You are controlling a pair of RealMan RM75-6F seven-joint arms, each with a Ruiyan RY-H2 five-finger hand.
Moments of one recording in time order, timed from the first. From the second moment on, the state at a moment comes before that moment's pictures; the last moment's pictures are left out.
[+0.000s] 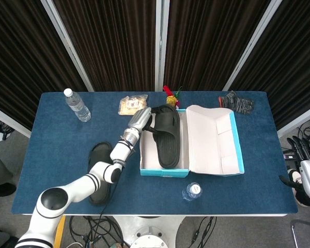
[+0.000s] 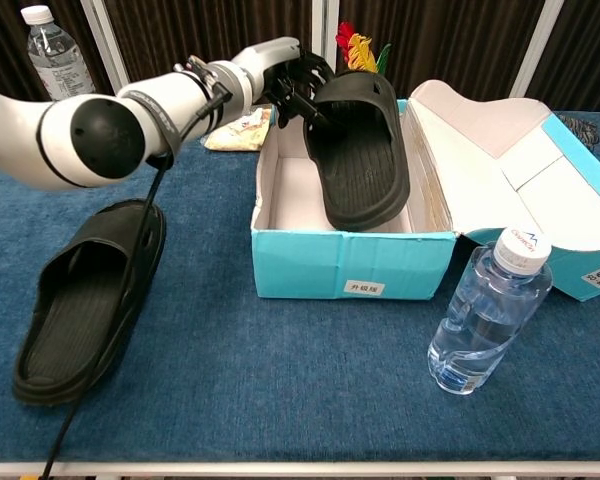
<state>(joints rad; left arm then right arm) -1.22 -2.02 -0.45 -0.65 1.03 0.61 -0.41 0.12 -0.92 0.10 -1.70 -1.45 1.41 0.01</state>
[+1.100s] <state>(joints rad) -1.28 -2.20 -0.42 -0.41 1.13 0.61 -0.39 0.11 -0.90 0.09 -1.72 -1.45 1.43 0.00</state>
